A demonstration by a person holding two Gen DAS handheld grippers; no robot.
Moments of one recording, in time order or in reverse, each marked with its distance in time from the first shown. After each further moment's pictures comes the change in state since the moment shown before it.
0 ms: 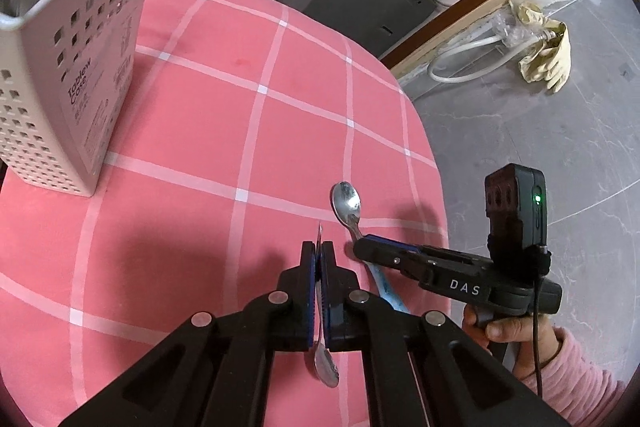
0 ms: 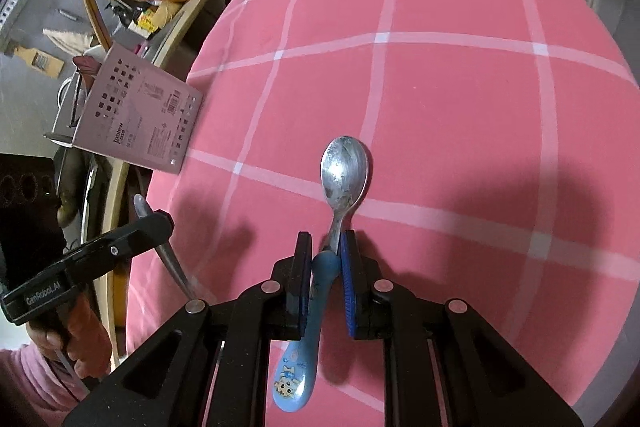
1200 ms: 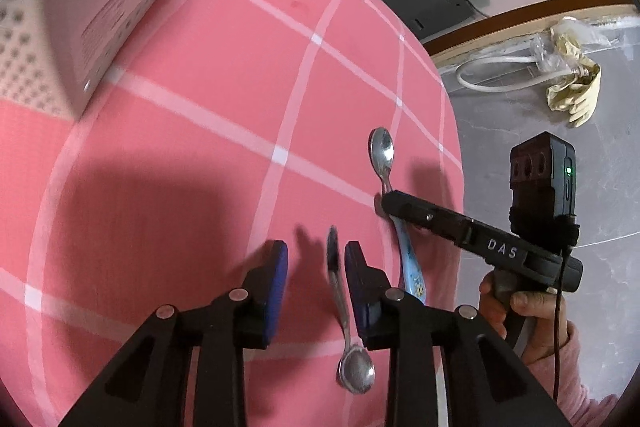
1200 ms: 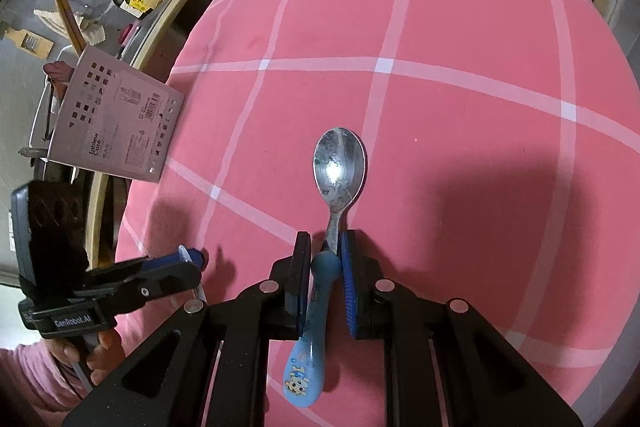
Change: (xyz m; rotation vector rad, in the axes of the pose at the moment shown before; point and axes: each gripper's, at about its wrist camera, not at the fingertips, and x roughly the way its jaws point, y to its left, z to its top) left arm 0.036 0.041 -0.020 -0.200 0.088 -0.047; right arm 0.014 -0.007 0.040 -0.064 0.089 -0.043
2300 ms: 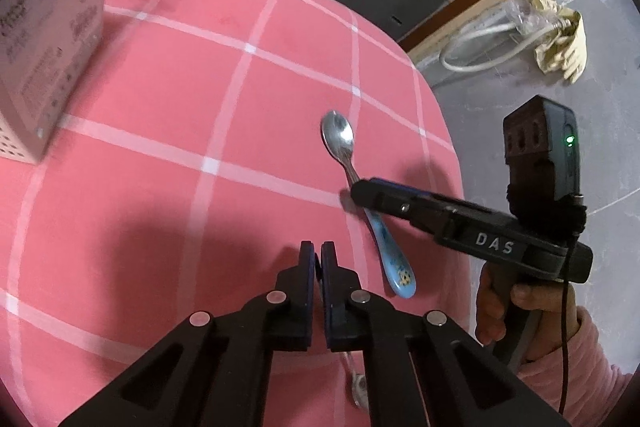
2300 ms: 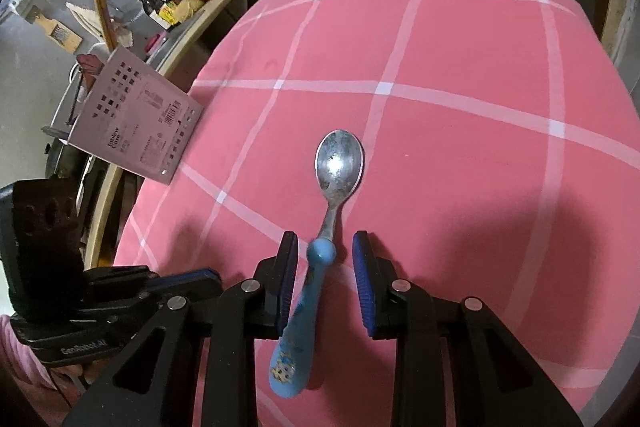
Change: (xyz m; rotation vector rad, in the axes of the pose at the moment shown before) left arm 0.005 -0.046 -0.013 0.177 -0.093 0.091; right arm -0.012 -0.010 -0.007 -0.087 -0.129 0.041
